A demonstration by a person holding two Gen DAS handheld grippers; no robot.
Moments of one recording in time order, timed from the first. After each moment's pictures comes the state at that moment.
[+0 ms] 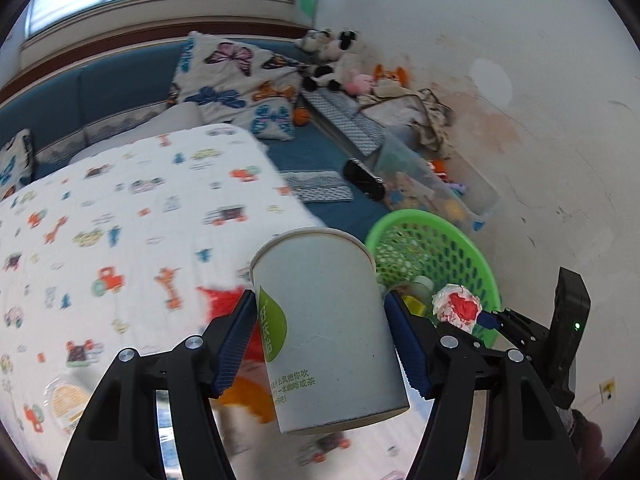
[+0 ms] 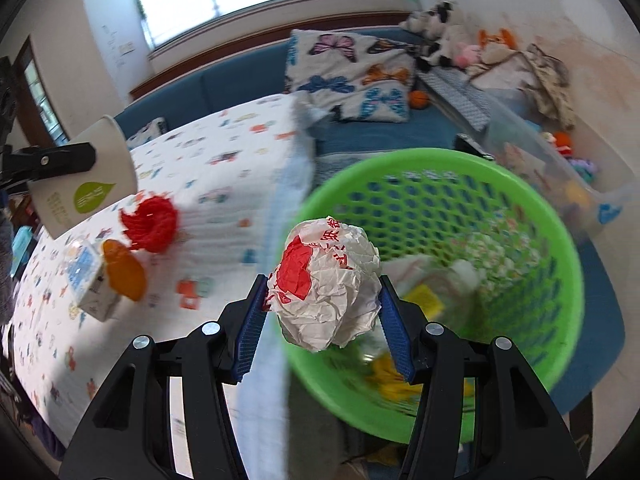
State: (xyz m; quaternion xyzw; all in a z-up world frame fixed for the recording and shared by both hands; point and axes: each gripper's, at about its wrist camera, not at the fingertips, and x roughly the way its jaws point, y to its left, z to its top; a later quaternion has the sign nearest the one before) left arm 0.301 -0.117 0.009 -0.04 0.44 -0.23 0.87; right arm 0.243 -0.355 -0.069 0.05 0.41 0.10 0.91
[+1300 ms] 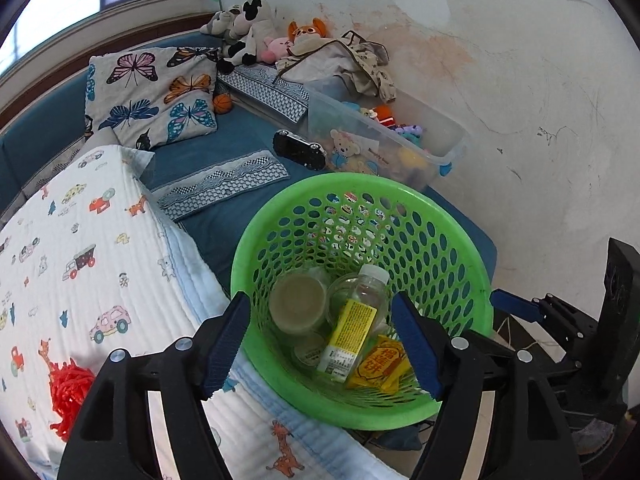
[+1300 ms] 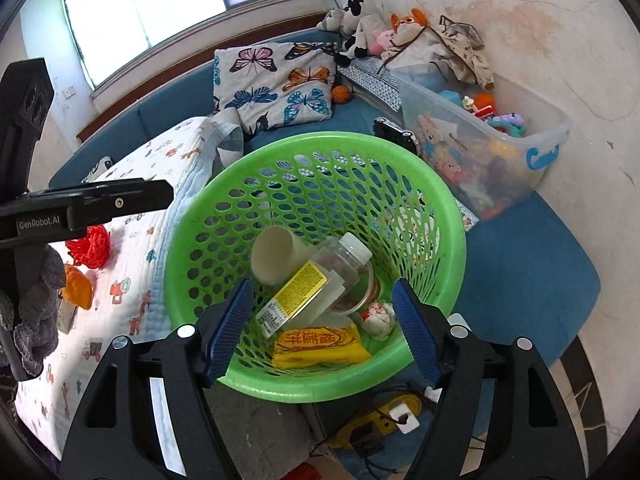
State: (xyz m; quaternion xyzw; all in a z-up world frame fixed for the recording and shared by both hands) left arm 0.317 -0.280 -0.039 0.07 0.45 -0.31 0.84; right arm 0.210 -0.443 -0.077 0.10 0.41 0.00 0.91
